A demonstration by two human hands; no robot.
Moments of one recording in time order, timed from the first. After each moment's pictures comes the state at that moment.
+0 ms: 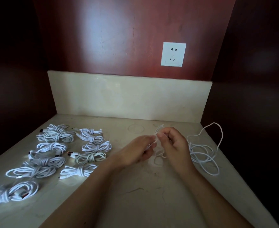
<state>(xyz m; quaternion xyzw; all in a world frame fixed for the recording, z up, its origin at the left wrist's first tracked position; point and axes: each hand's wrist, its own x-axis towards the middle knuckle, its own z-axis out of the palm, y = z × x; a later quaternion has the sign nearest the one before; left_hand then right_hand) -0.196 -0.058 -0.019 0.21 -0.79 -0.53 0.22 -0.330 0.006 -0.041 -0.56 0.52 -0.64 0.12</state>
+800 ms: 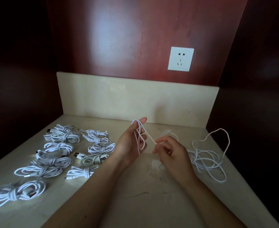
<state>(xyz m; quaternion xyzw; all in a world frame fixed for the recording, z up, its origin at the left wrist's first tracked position) -0.195 -0.084 -0.017 0.22 -0.38 -0.80 0.41 -0.323 0.003 -0.056 -0.58 0.59 -0.55 0.13</state>
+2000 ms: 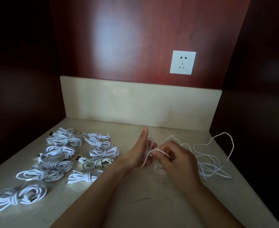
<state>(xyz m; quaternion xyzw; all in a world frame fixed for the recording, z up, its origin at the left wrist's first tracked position) -0.195 -0.075 -0.026 0.28 -0.65 -0.65 0.25 -0.319 0.013 -0.046 -0.62 0.61 -0.48 -0.08</state>
